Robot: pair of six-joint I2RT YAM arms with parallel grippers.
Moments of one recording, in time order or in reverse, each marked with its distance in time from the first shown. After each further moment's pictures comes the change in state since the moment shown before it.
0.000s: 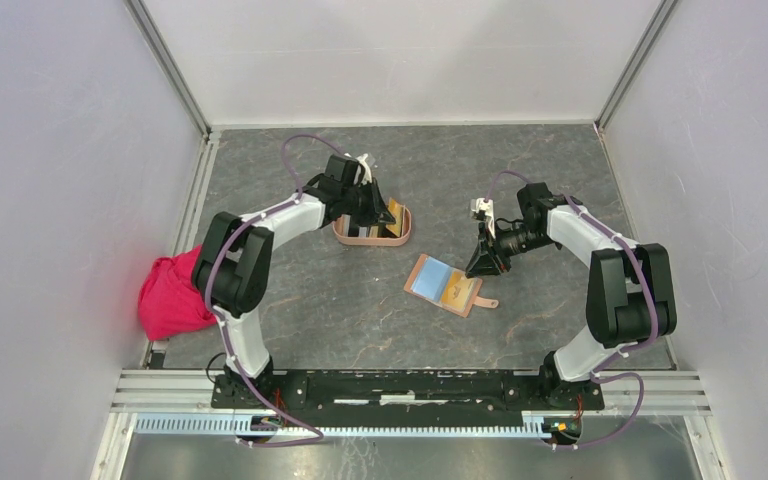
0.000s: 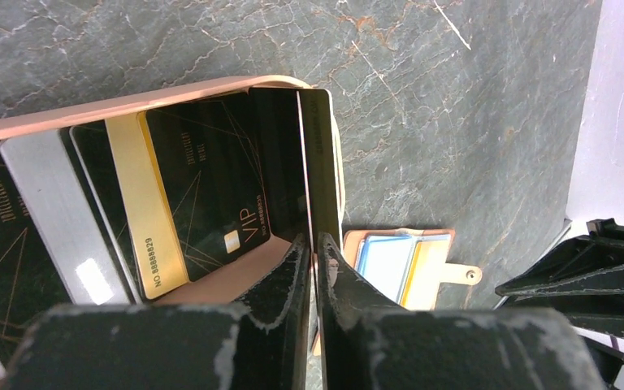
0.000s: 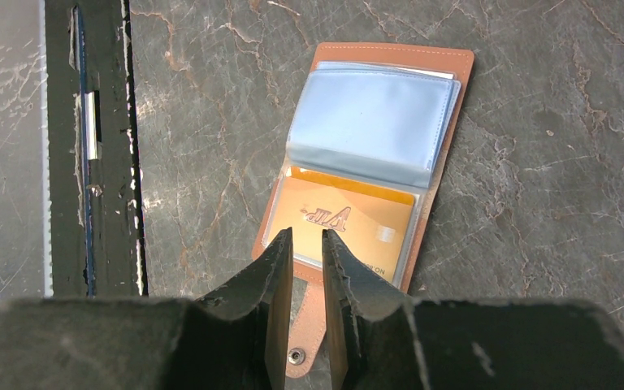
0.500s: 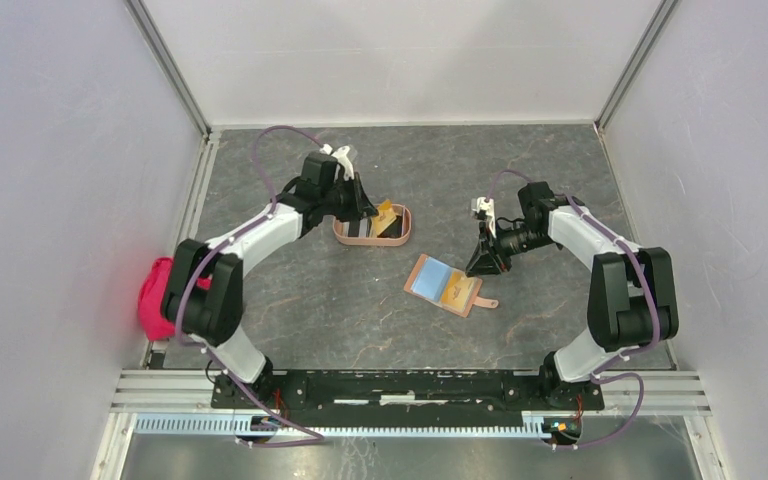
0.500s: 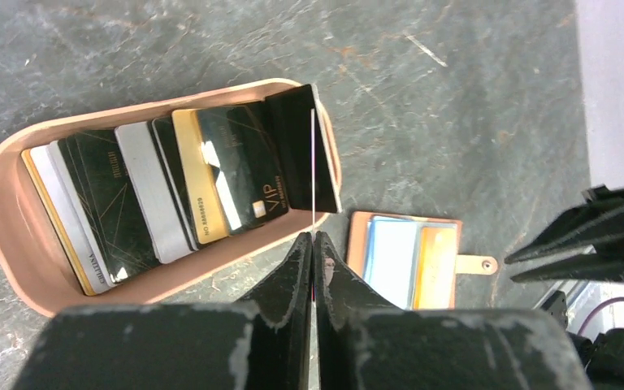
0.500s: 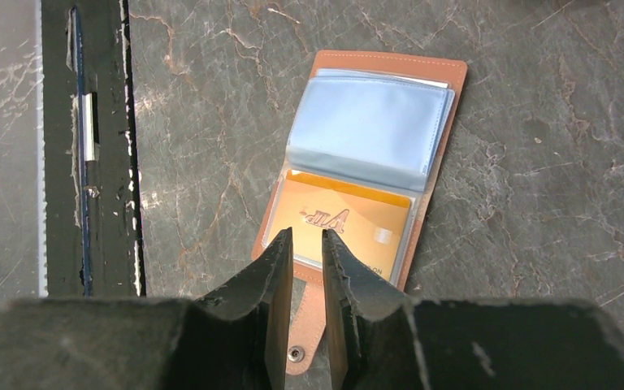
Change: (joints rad) left arm 0.039 -0.241 -0.135 0.022 -0.076 0.113; right arm 0.000 -0.023 0.000 0.001 0.000 0.000
